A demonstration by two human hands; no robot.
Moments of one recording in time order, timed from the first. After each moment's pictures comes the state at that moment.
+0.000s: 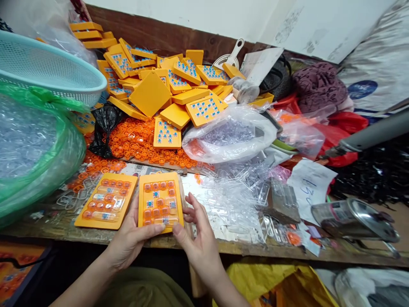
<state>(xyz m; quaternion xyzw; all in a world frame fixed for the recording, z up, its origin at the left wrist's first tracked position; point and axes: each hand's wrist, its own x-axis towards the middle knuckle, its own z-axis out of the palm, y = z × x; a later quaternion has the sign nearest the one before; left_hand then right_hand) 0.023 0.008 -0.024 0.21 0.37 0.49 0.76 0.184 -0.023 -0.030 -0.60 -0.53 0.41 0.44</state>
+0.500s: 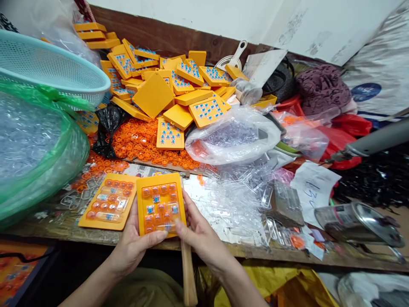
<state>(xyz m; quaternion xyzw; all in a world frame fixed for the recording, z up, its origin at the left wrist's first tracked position) 0.024 -0.002 -0.027 0.23 0.35 0.52 0.74 0.183 -0.002 -0.012 -0.45 -0.41 0.68 0.42</state>
